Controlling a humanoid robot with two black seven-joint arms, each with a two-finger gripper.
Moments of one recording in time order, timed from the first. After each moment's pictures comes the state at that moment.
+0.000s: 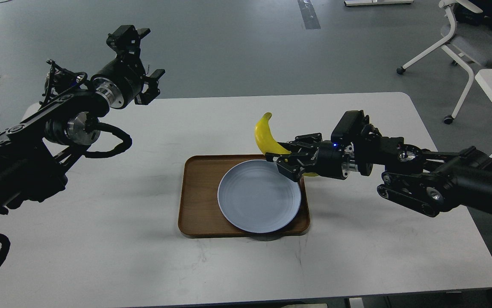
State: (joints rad) left arm -0.97 0.35 -0.52 -0.81 0.10 -0.06 -0.17; right arm 1.05 -0.31 -0.15 0.87 -1.63 -0.23 0.49
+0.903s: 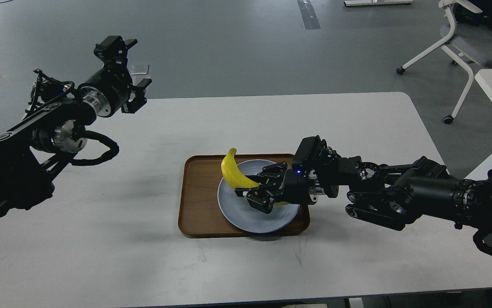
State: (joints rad) left arm -0.93 0.40 -0.51 -0.81 0.10 -0.08 -0.16; right arm 1.06 -0.20 -0.31 0.88 -1.54 -0.23 0.49
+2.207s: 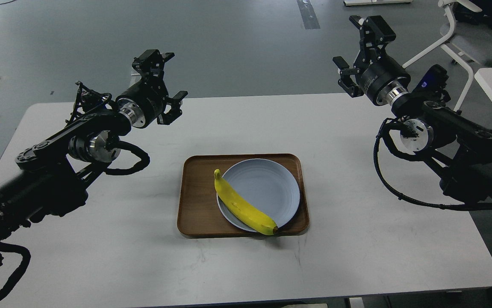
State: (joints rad) left arm -0.90 0.27 -0.52 -0.80 0.09 -0.12 -0.17; right arm 0.87 -0.42 0.54 0.91 -0.17 0.10 0.27
